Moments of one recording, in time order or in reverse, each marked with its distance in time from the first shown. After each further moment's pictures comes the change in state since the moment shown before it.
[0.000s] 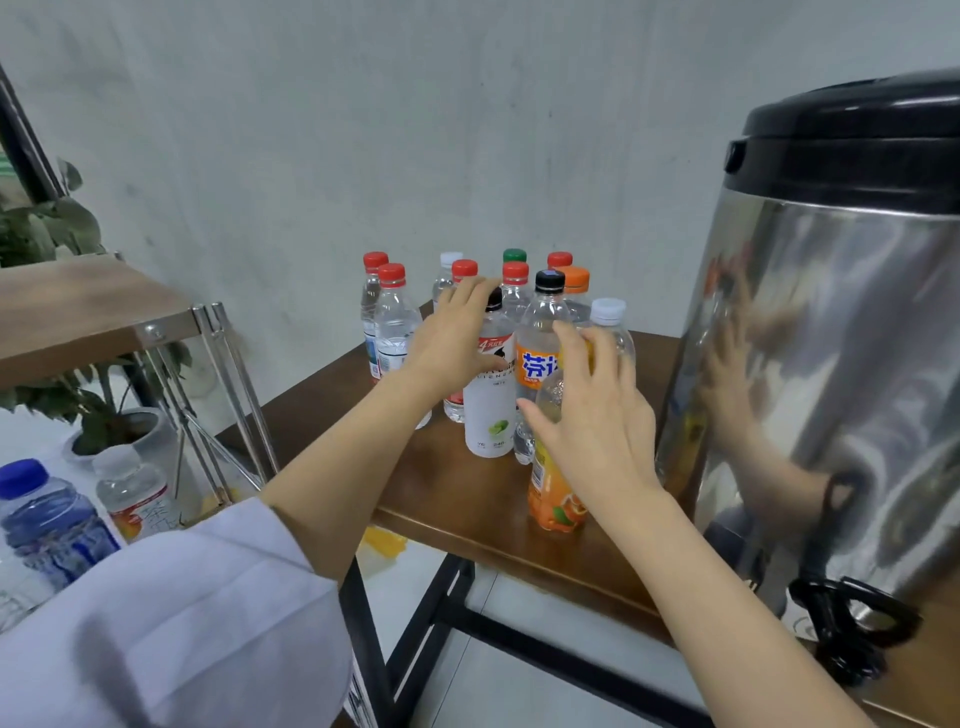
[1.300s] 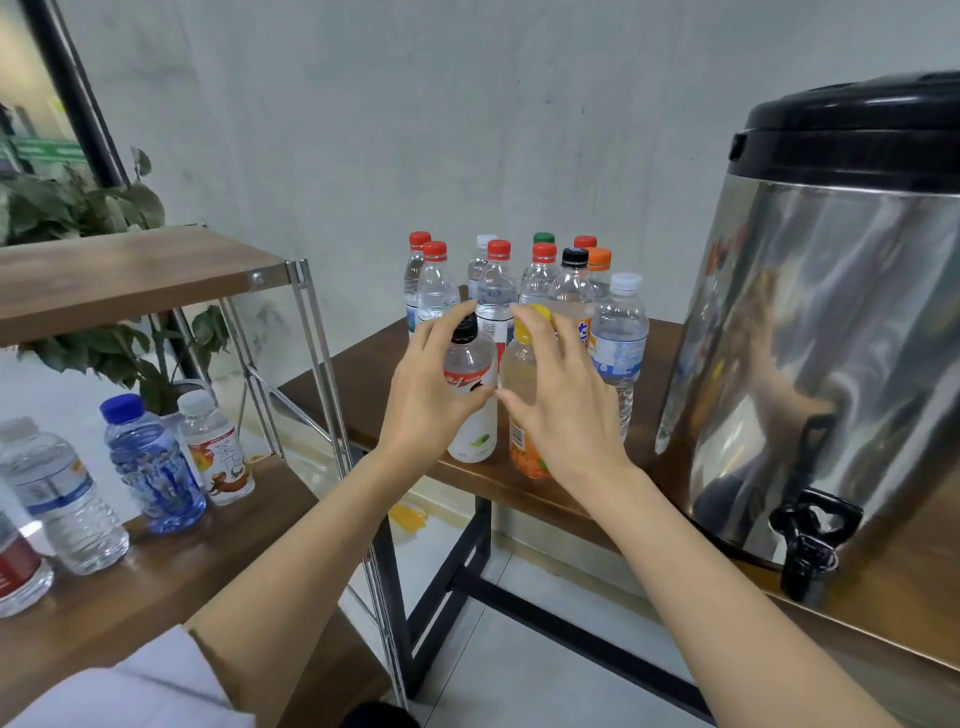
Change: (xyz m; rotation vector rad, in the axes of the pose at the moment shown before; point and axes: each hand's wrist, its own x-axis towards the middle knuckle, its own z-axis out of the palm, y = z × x) left_hand -0.148 0.023 -0.025 -0.392 0.373 -0.087; right_hand -0.034 -0.046 -0.039 0.370 -0.138 -0.124
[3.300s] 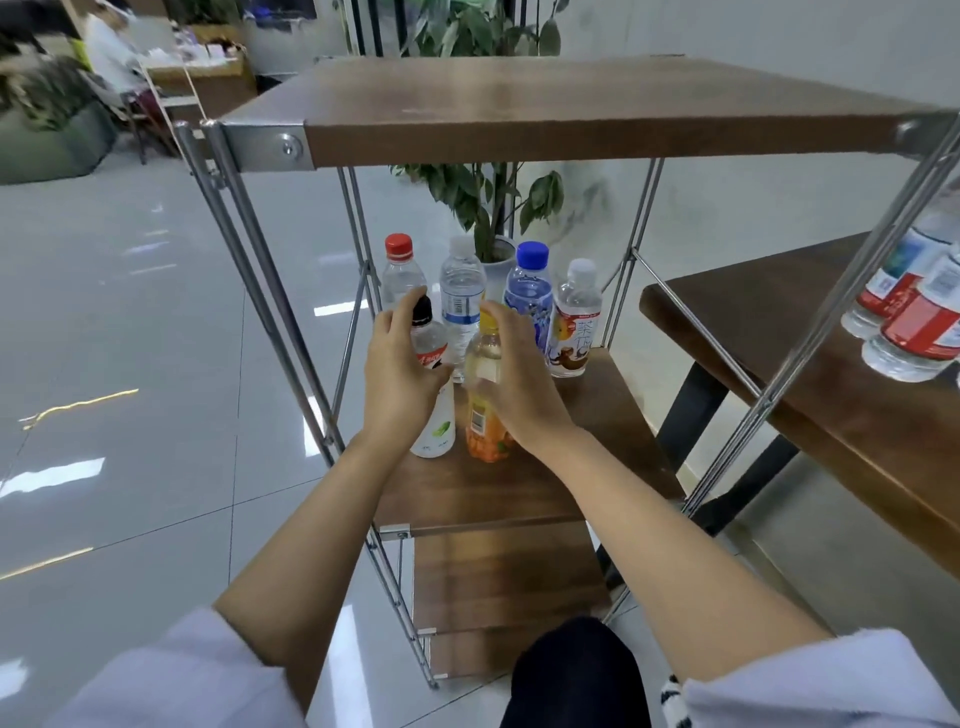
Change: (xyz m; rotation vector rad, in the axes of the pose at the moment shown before) left_hand -0.187 -0.178 -0.284 0.492 0.461 -0.663; right_hand -0.043 -0.300 0.282 0.869 -0.645 -0.275
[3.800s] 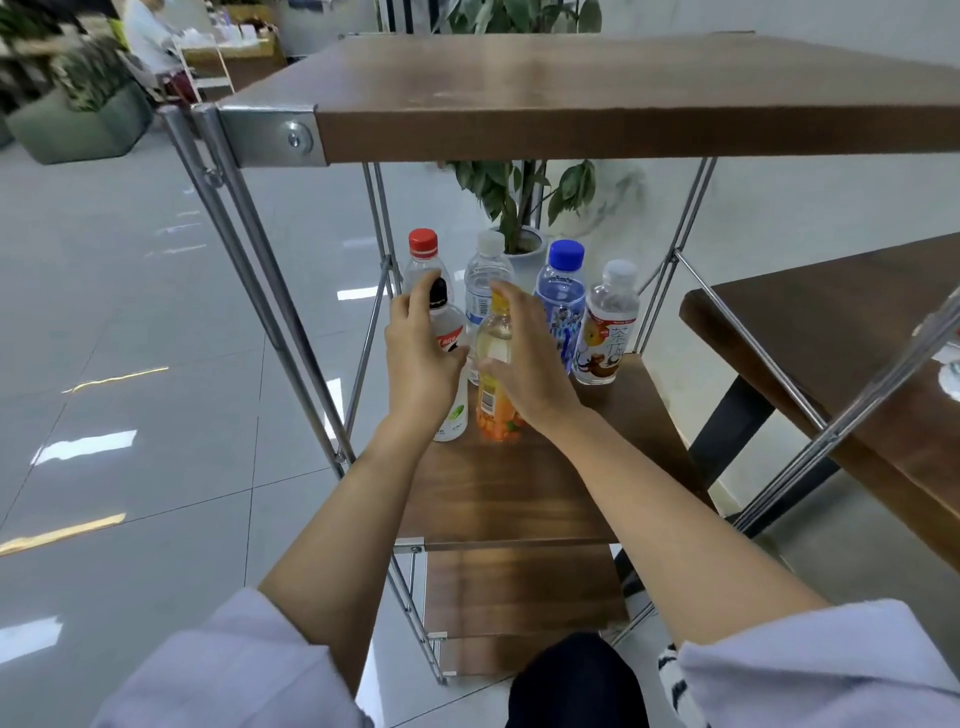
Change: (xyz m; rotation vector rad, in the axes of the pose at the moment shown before) left_hand 0.027 -0.006 0.015 -0.004 0.091 -0.093; right_hand 0.046 0.017 0.021 0.003 0.010 -0.063
